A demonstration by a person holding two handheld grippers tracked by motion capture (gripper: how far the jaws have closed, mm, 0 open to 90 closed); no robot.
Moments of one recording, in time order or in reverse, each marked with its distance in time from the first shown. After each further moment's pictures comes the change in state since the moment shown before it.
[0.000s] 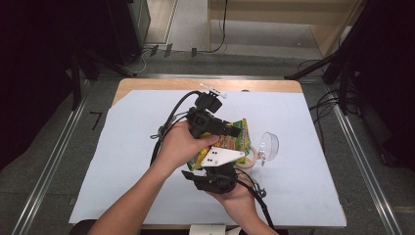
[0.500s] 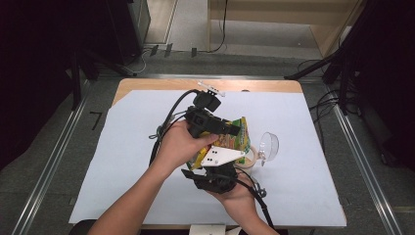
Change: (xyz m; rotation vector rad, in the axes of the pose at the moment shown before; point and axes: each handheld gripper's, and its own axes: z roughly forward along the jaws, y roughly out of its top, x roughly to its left) left arm -0.003 0.001 -0.005 -0.017 0.014 0.000; right arm 0.001 0.004 -0.003 -0.009 -0.010 -0.010
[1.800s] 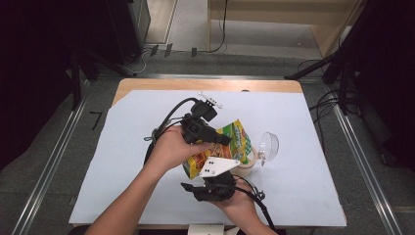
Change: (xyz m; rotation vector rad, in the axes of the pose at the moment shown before) left arm 0.011 -0.020 0.005 0.139 0.000 0.039; right arm 0.001 -0.028 0.013 0.056 0.049 -0.080
